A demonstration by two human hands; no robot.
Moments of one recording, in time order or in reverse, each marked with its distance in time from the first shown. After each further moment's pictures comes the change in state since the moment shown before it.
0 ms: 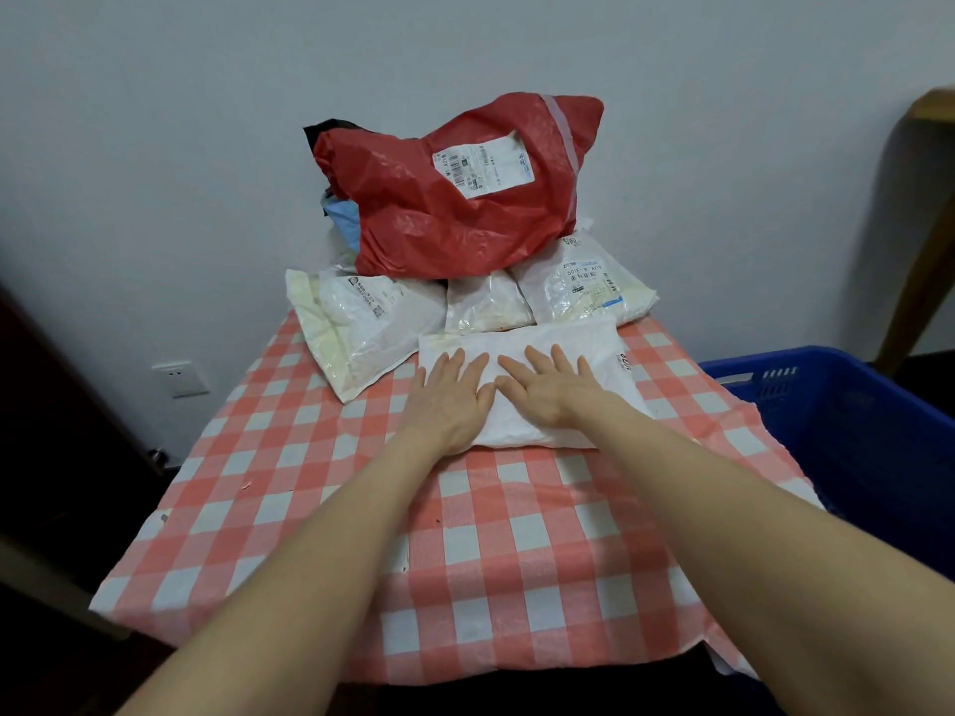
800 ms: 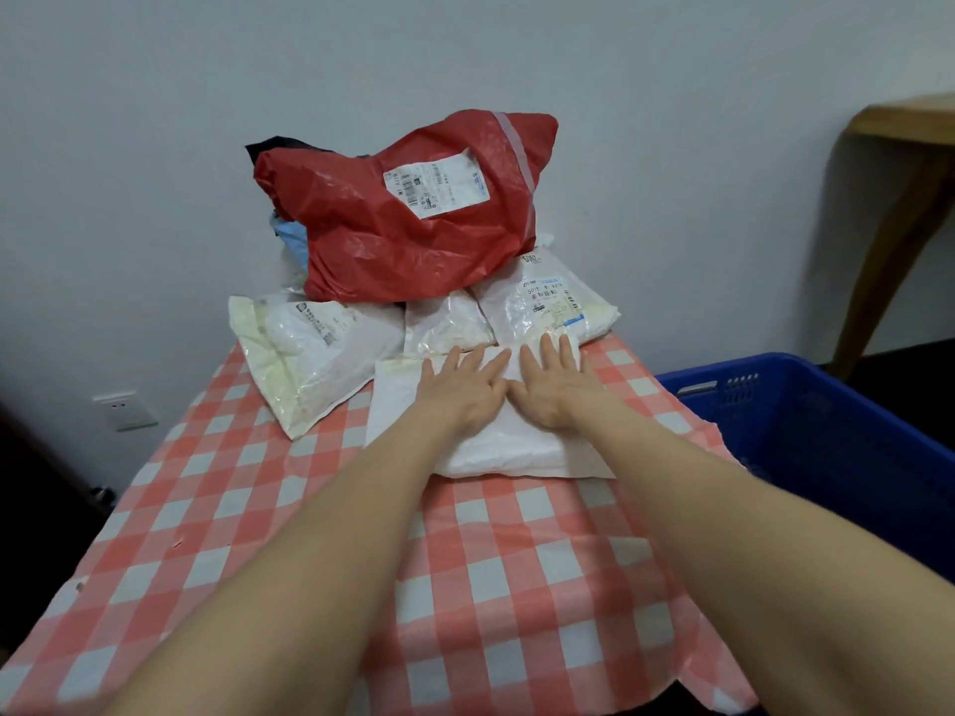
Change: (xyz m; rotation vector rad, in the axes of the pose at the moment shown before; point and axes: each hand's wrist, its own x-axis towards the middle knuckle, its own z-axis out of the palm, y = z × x) left_hand 0.057 0.053 -0.015 0.089 -0.147 0.075; right_hand 0.025 0.050 -0.016 -0.069 0.098 0.126
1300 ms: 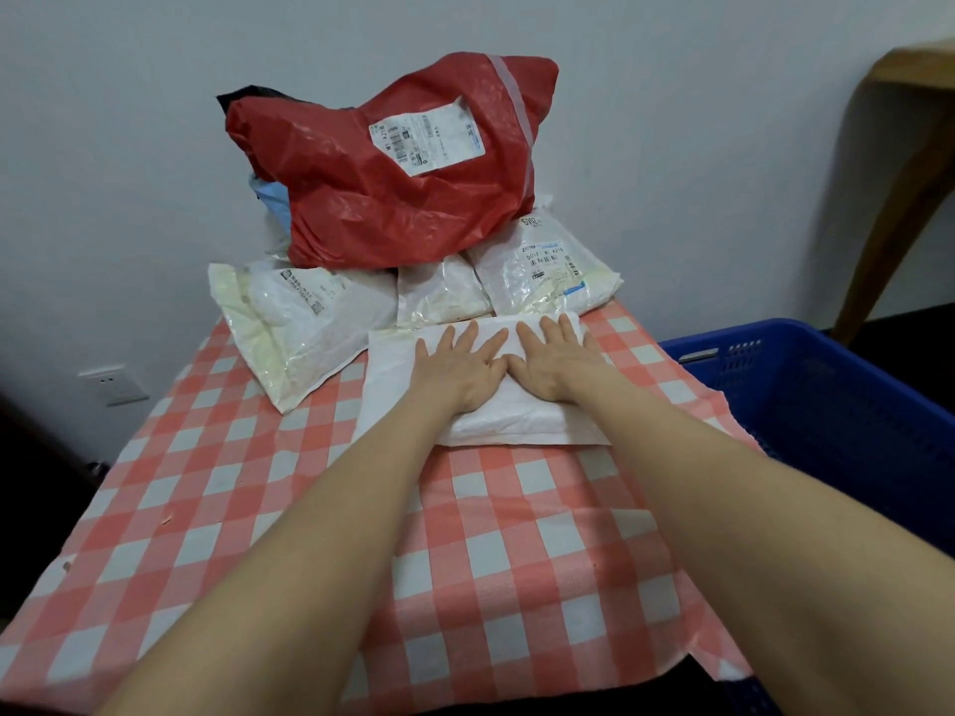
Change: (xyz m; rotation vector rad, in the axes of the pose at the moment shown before) left_hand 0.005 -0.003 0.012 0.033 -0.053 -0.028; right_hand 0.007 0.001 0.007 0.040 -0.050 0.025
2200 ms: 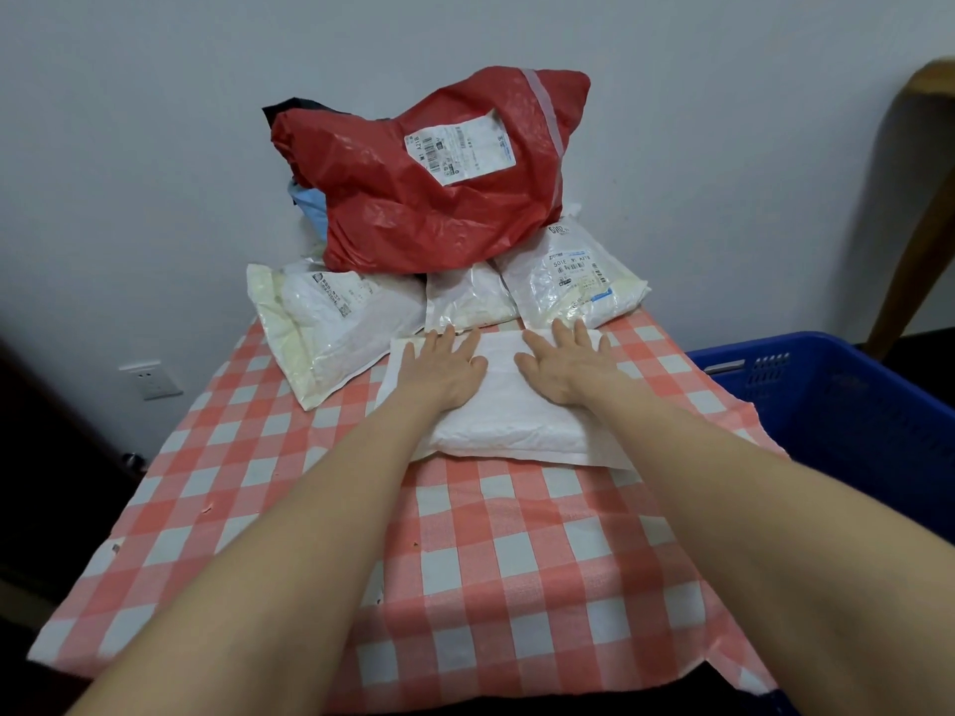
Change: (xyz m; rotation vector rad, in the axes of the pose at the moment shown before) left_hand 0.001 -0.044 0.000 -0.057 0.028 -0.117; right_hand 0.003 -0.017 0.001 0.016 0.028 0.000
